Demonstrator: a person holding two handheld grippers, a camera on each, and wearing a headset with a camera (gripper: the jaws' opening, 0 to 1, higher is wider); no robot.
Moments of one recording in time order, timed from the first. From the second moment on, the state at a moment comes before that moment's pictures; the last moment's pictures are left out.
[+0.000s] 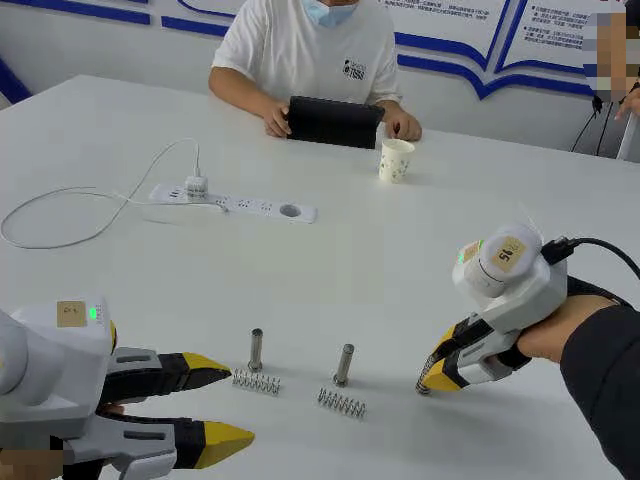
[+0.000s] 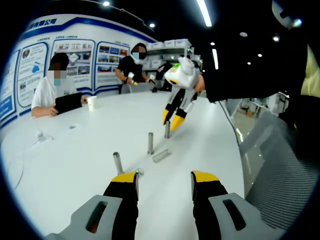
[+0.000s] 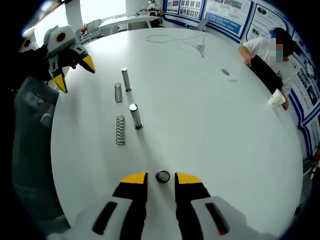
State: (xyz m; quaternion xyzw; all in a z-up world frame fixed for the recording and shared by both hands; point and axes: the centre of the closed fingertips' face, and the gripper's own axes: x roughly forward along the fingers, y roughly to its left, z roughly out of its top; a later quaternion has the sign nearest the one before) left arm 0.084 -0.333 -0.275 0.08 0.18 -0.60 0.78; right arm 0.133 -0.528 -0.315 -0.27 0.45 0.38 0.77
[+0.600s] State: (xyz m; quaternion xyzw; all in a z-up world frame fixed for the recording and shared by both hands) left arm 0.084 -0.333 -0.273 0.08 0.18 -0.60 0.78; right arm 0.133 -0.498 -0.300 -0.27 0.42 0.40 0.77
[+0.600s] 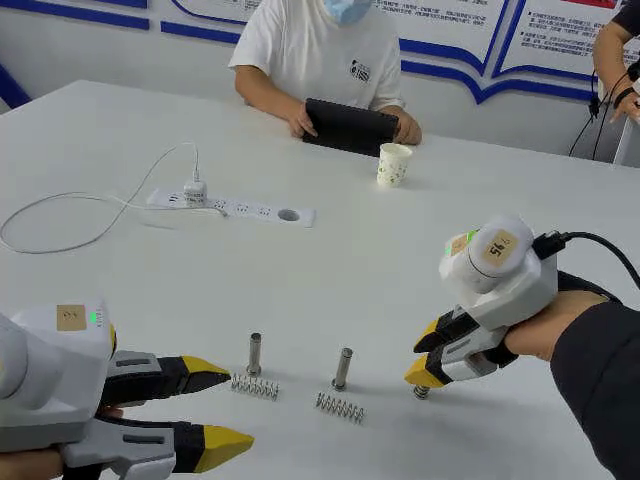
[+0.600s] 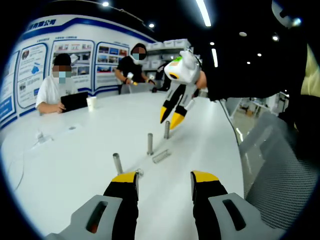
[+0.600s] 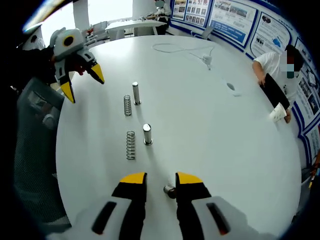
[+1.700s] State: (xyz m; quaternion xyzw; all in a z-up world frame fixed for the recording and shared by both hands) left arm 0.085 -0.333 -0.274 0.08 0.17 -0.60 0.78; right arm 0.111 -0.442 -0.338 -0.25 0.44 0.45 0.74
